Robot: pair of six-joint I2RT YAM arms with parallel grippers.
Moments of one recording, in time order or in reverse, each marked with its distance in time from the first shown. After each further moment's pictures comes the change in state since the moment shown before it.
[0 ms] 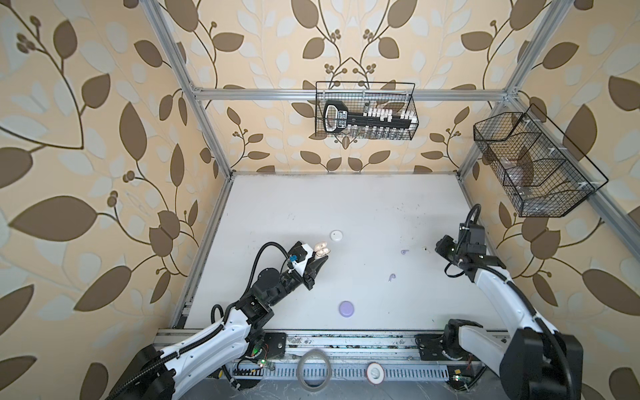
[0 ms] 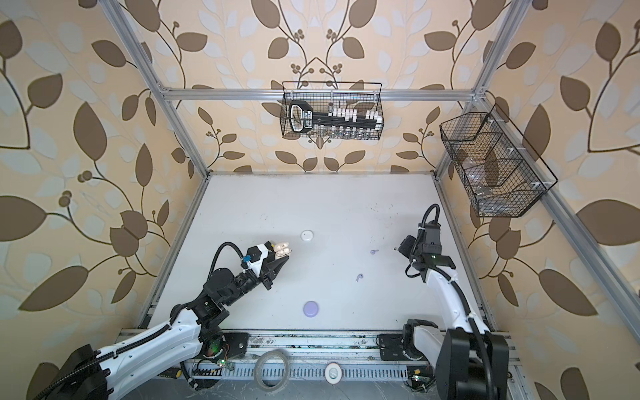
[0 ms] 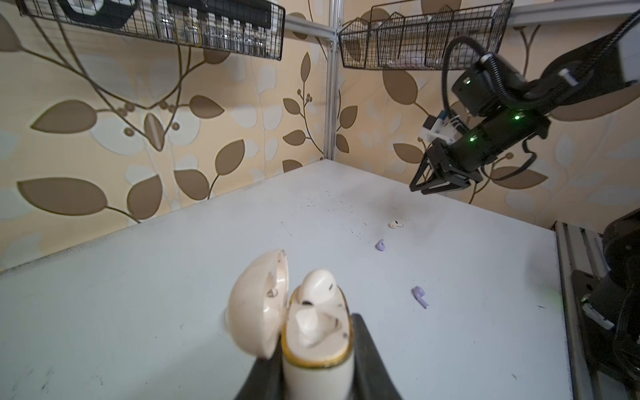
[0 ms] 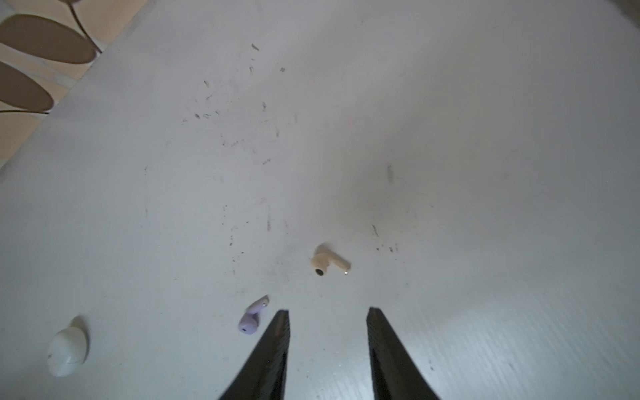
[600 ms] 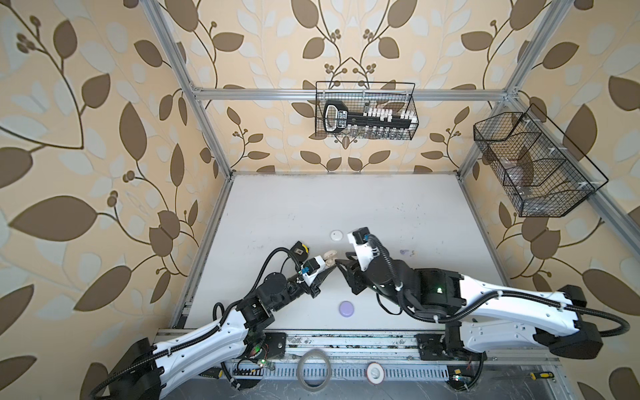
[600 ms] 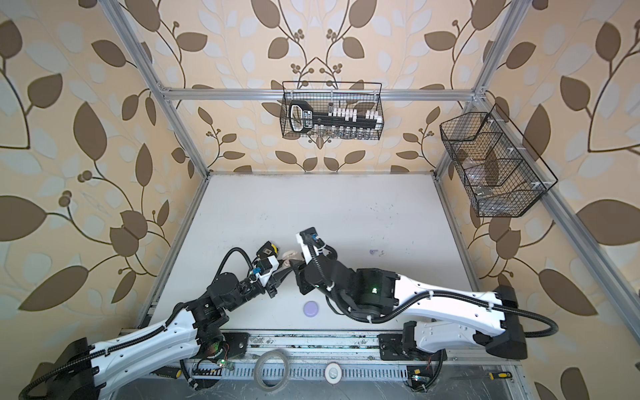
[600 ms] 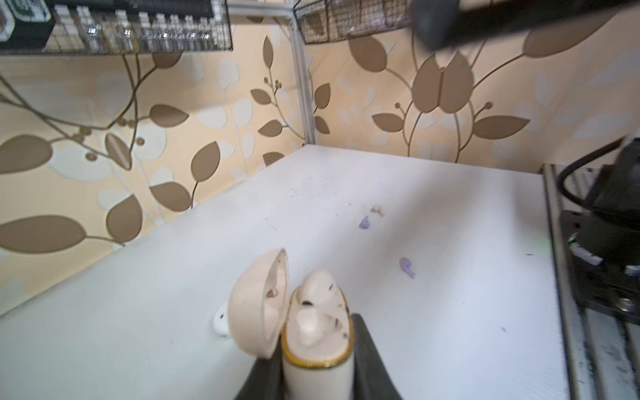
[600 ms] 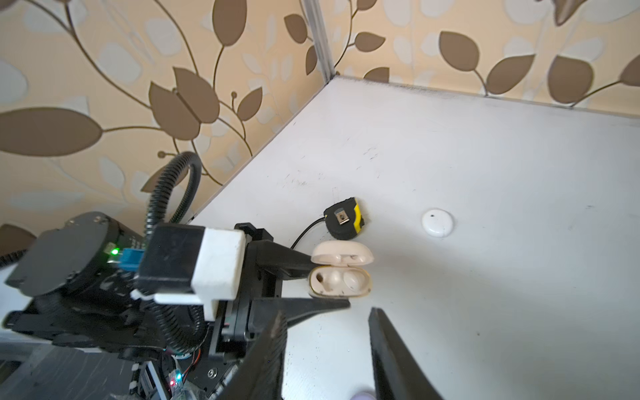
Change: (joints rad) left arm -0.126 0.084 0.046 -0.082 -0.104 0.122; right arm 1.398 -0.116 0.347 -0.028 0.565 0.087
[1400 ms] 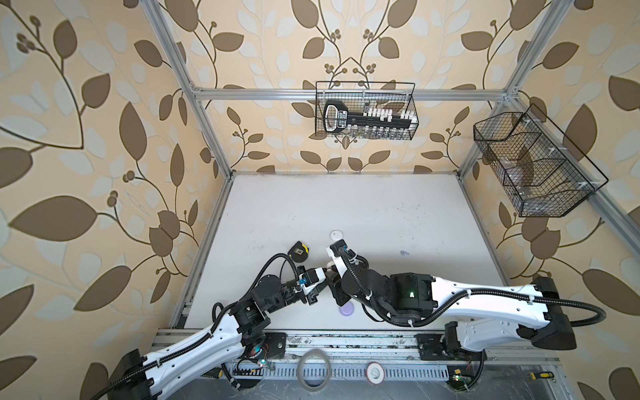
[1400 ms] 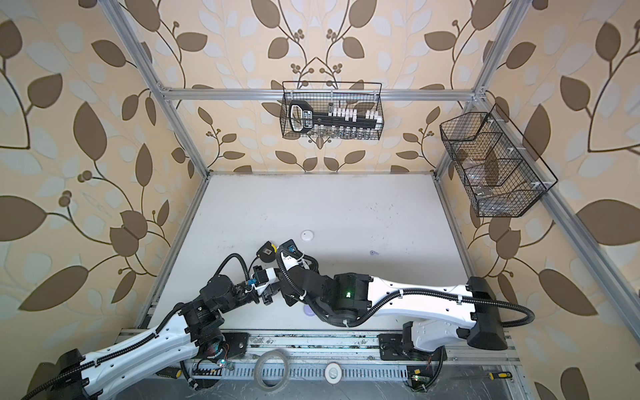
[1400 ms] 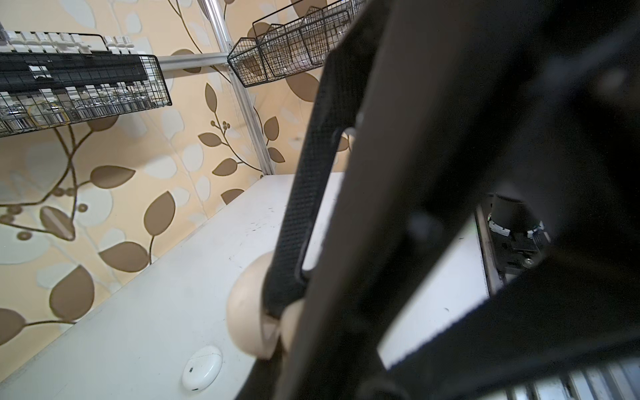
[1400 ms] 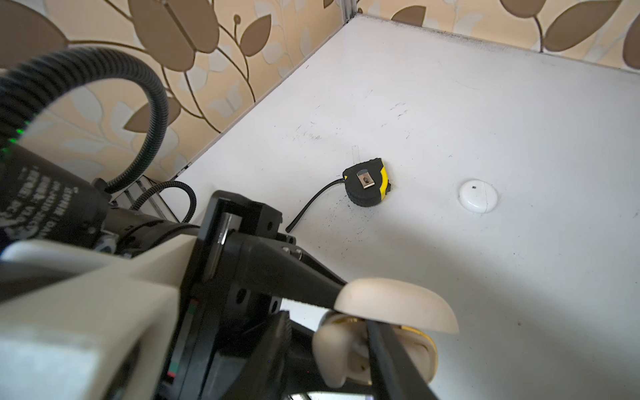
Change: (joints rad) left arm -0.056 -0.190 0.010 -0.122 0.204 0.145; right arm 0.105 0.278 0.107 -0.012 -0.033 0.016
